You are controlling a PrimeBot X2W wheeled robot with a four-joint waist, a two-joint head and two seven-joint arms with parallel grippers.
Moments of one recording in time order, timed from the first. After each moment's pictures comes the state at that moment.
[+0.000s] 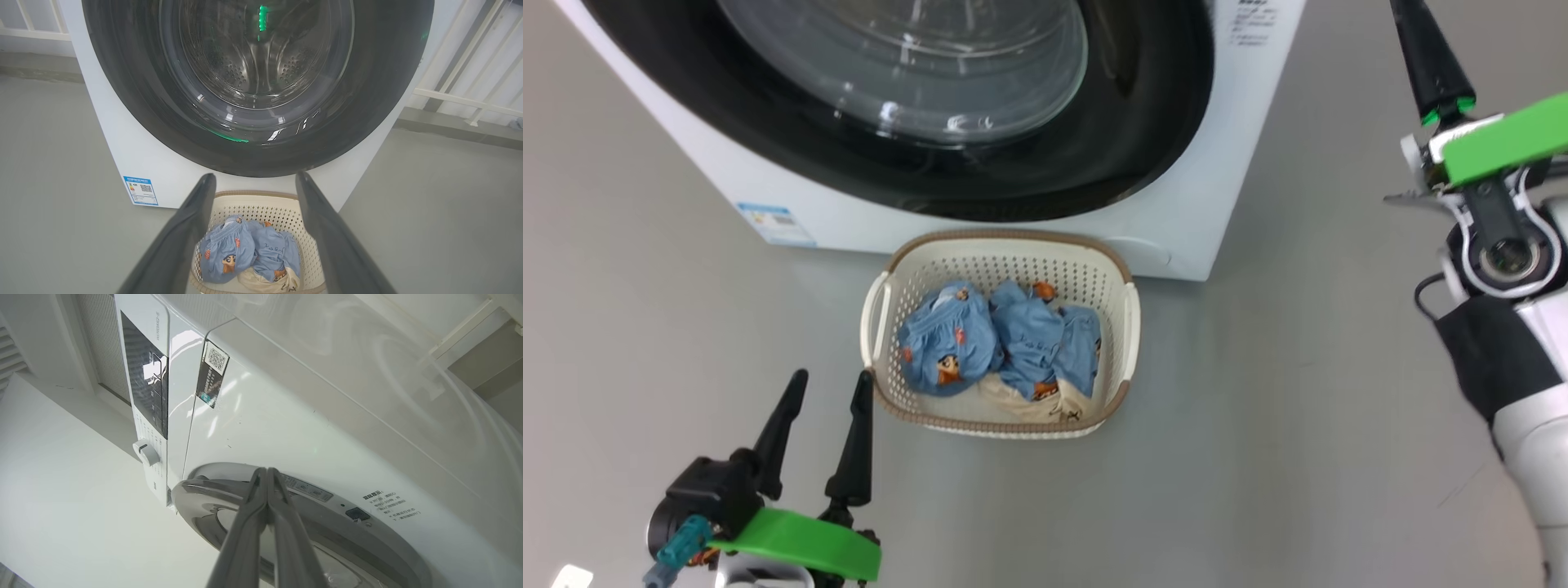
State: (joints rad) left arm -0.13 0.09 -0.17 0.14 -0.34 -0.13 -0.26; right arm -0.82 -0.31 0.23 0.38 1.42 0.13 -0.03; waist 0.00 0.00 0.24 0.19
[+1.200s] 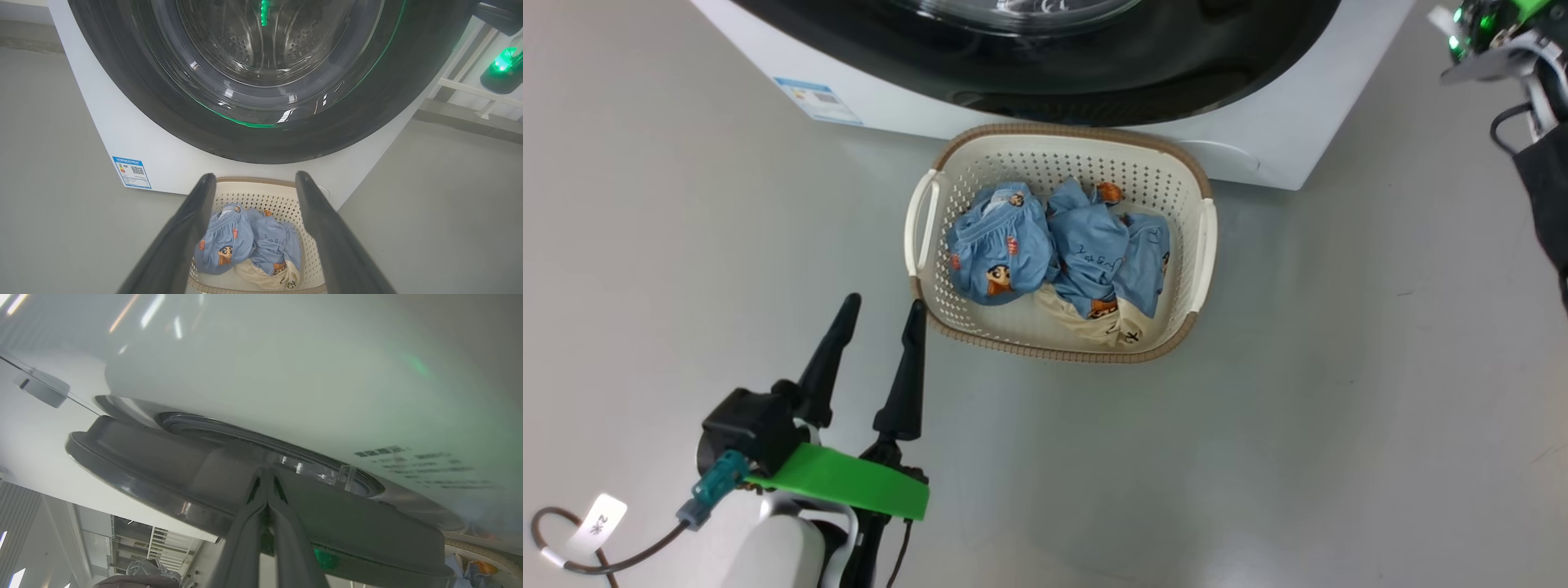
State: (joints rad) left arm -0.27 0.05 -0.26 0.14 -0.39 -0.13 -0.26; right arm -1.20 -0.40 0.35 0.65 1.60 0.13 0.43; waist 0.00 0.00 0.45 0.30
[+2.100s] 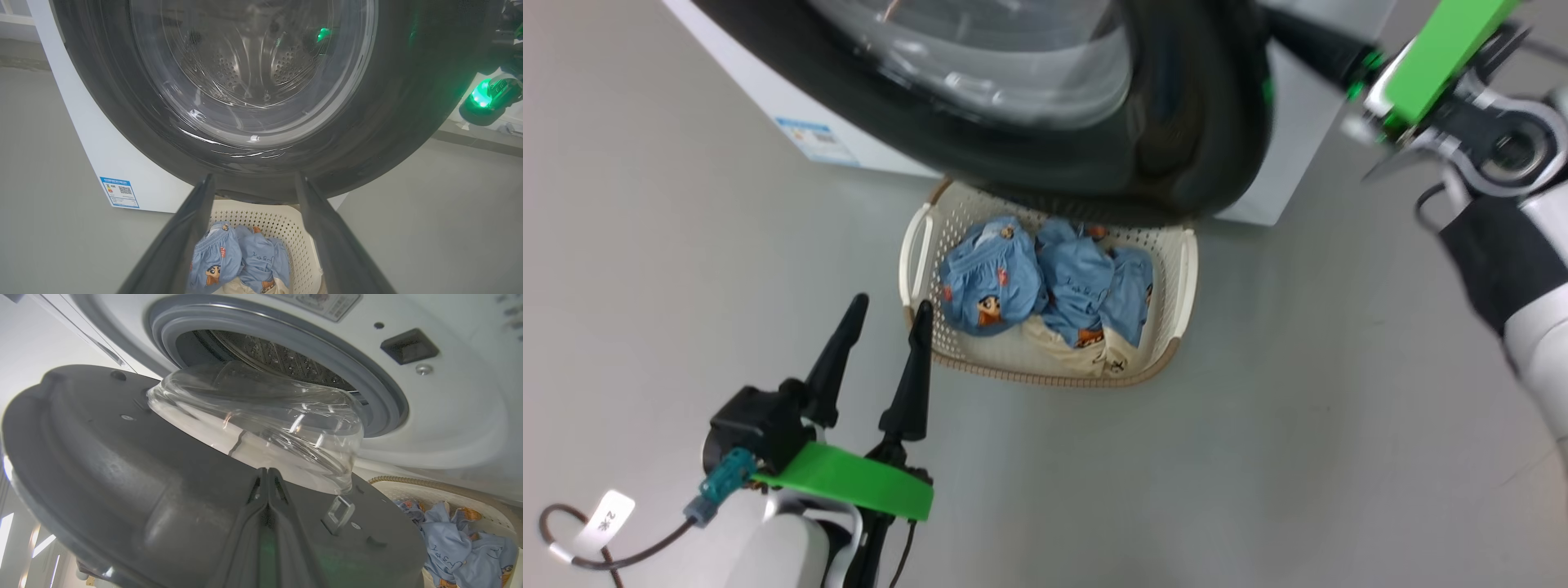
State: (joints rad) left arm -0.28 0.05 -0.28 0.15 -0.39 -0.13 -0.26; right arm -1.11 -0.37 0.45 0.61 1.57 0.13 0.55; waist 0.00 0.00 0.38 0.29
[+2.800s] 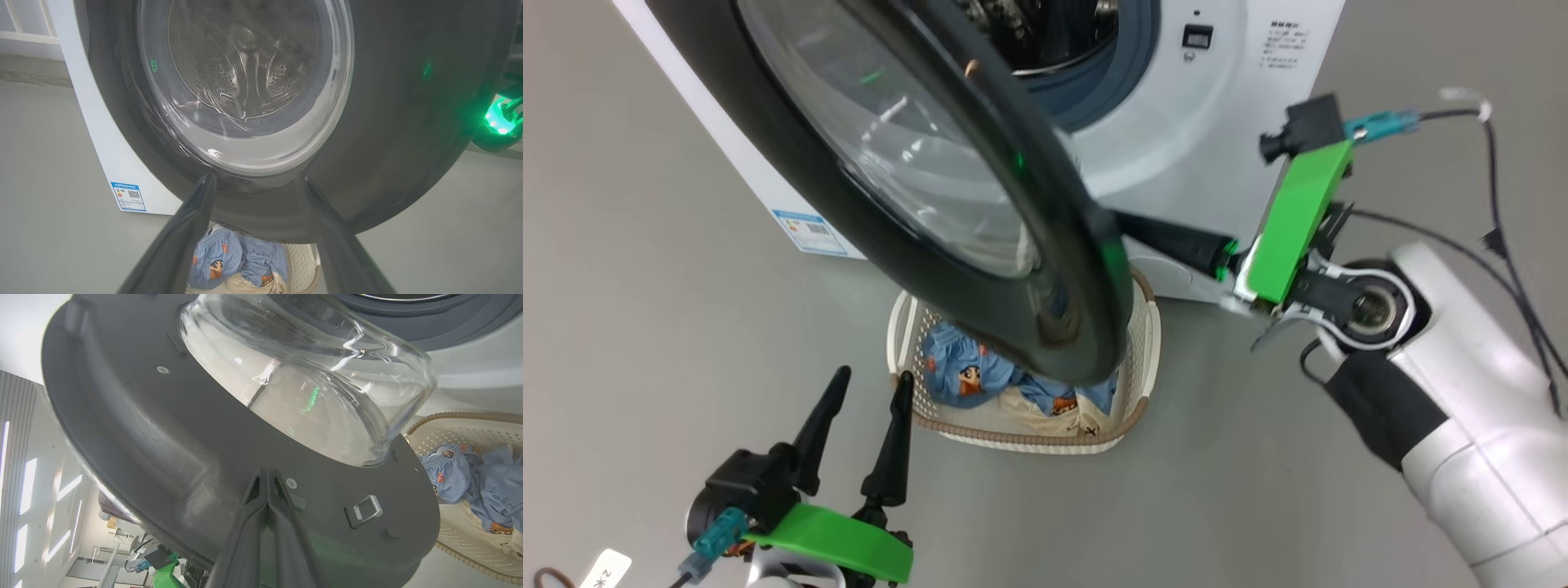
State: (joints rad) left arm -0.16 0.08 -0.26 0.16 -0.37 -0.13 -0.26; right arm -0.86 -0.28 0.54 0.47 1.58 0.13 0.60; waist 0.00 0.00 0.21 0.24
